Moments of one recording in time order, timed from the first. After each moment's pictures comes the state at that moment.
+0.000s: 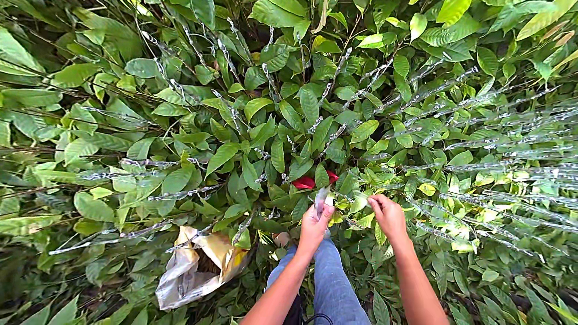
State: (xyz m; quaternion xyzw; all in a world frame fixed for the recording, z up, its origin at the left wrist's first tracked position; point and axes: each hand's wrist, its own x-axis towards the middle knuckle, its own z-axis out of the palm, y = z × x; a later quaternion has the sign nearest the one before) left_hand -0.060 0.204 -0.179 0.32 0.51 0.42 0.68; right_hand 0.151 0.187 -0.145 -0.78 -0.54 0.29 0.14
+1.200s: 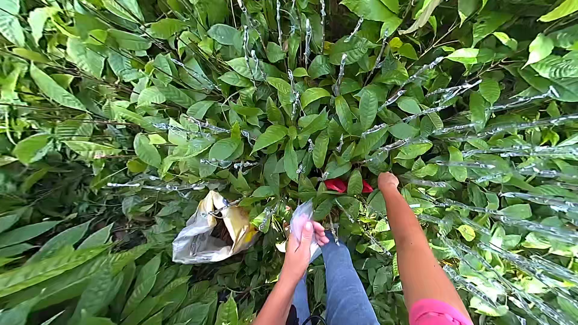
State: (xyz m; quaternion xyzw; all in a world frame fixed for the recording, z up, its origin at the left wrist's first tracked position) left_hand -0.147 0.175 -0.187 0.26 0.55 0.50 0.61; right_hand 0.118 0.368 -0.341 -0.72 -0.48 0.31 -0.39
